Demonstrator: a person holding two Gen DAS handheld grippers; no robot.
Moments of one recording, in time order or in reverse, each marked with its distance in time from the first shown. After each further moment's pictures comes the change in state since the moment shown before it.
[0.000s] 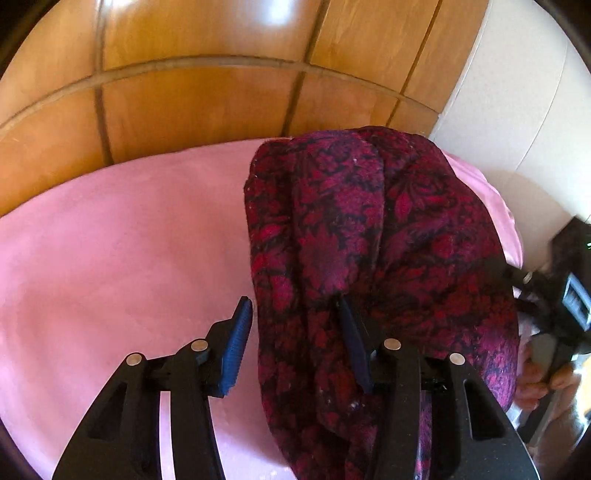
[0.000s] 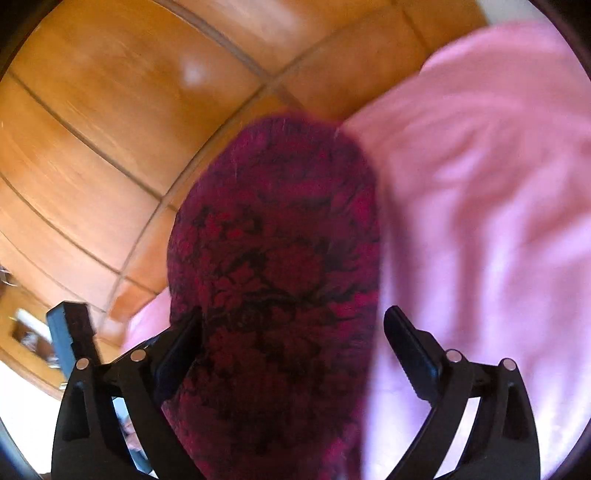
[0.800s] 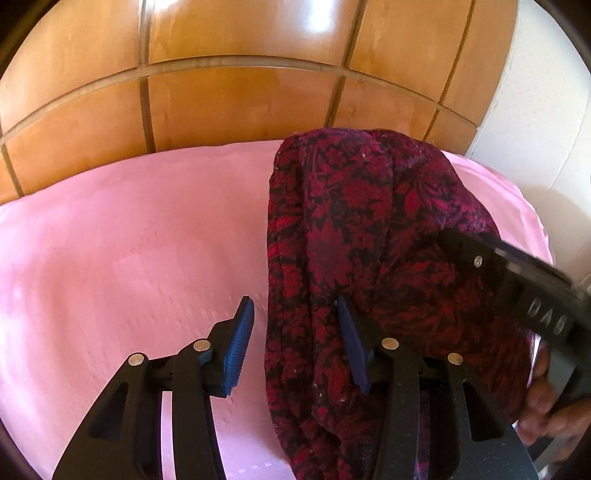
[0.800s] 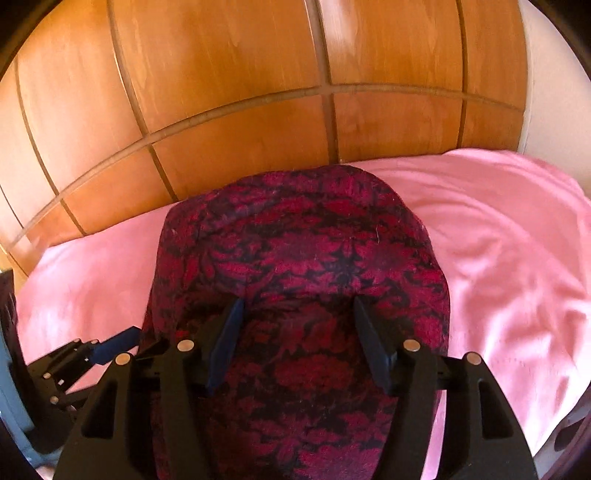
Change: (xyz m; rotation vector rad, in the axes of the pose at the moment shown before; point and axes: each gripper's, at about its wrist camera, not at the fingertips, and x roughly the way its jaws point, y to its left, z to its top) left arm -0.006 -0.006 -0.023 -0.098 -0.032 0.151; right arm 0.074 0.095 -0.006 -0.398 -0.007 -0.305
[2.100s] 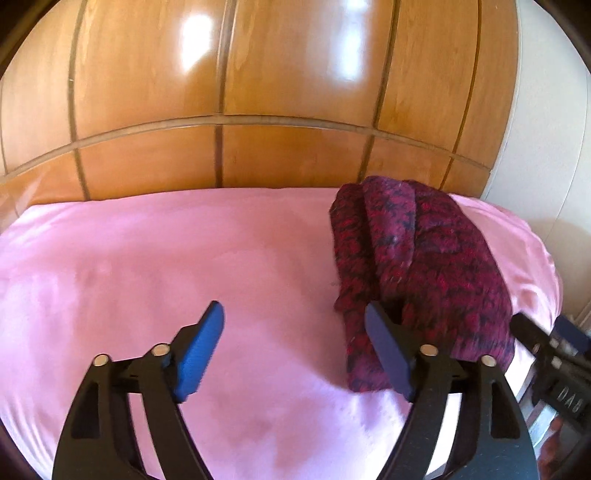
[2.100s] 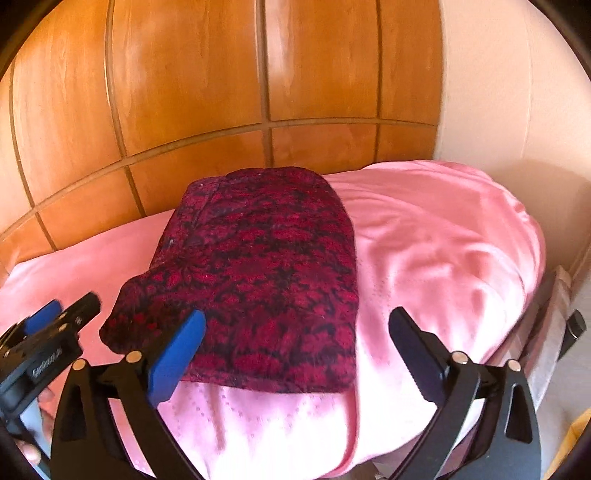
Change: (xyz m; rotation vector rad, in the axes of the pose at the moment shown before) left arm -0.103 0.031 -0.057 -0.037 -0.197 0.125; right arm -0.133 0.033 -0.077 0.090 -0.122 -0.270
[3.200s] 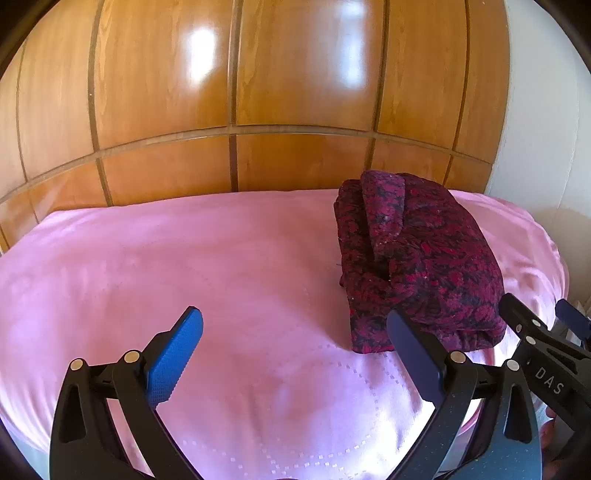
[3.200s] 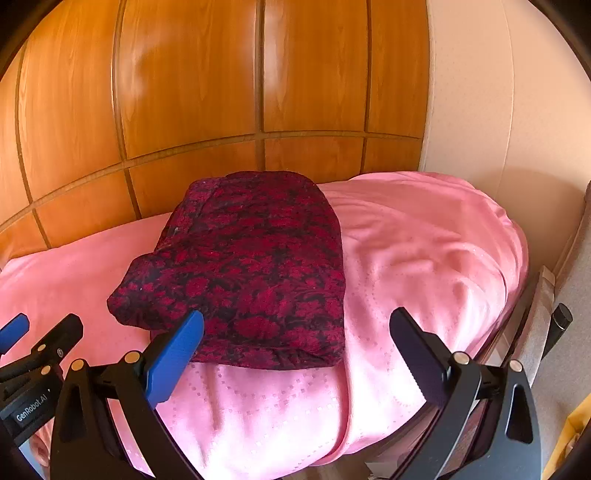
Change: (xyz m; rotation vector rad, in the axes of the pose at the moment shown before) left arm -0.038 -0.011 -0.026 0.021 -0.042 0.061; right arm -0.026 0.007 -0.026 -0.007 -0.065 -0.044
